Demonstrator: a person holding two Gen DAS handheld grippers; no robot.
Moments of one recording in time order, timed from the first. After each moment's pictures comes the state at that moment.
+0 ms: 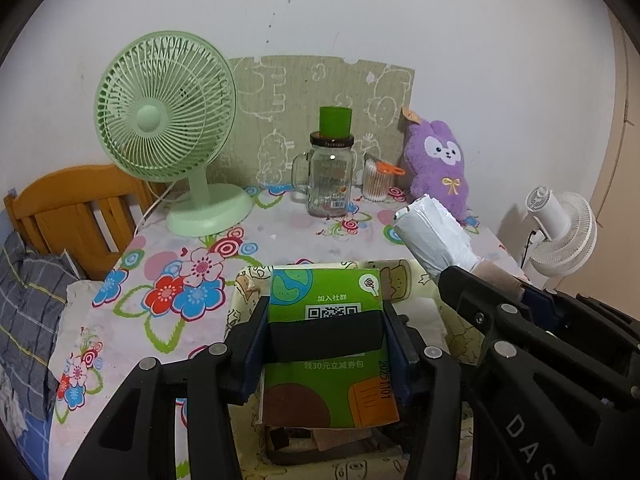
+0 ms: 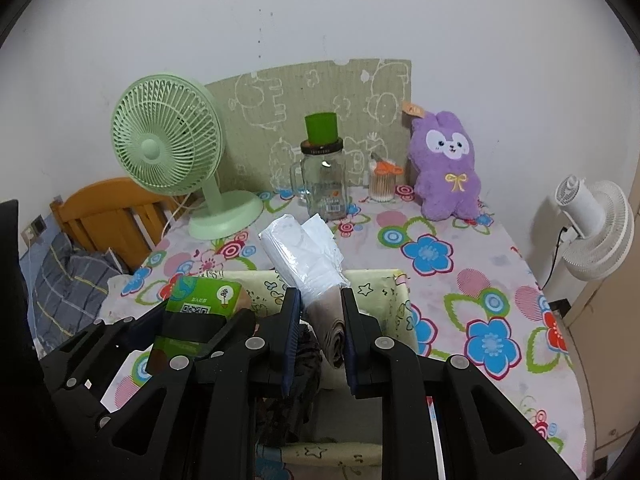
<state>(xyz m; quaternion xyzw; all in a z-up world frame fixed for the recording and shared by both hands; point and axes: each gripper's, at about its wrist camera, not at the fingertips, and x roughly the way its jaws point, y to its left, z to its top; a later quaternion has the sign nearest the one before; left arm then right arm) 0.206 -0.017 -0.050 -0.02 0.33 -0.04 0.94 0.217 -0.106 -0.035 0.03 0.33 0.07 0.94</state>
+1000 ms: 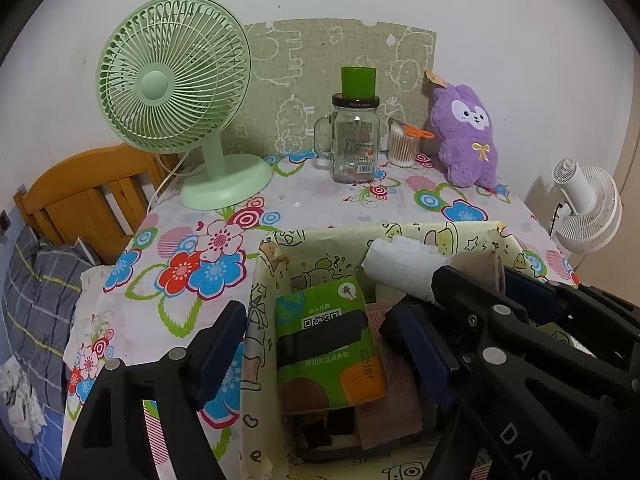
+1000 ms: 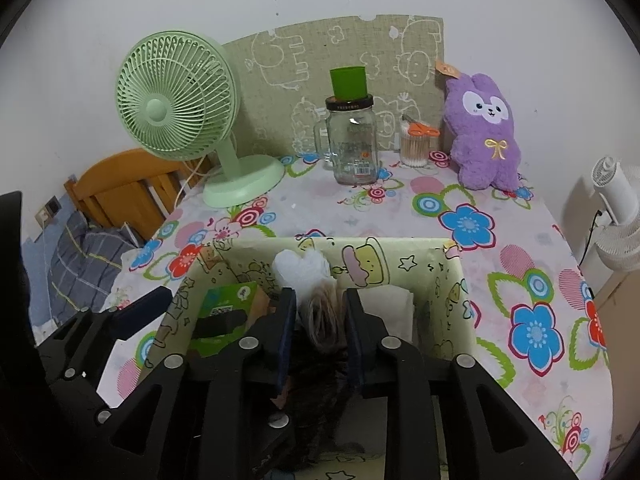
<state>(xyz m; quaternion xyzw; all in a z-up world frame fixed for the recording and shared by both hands) 0.220 -0.008 -0.073 0.01 0.38 -0.01 0.93 0.244 -0.094 -0.068 0.03 0.38 0.12 0.92</state>
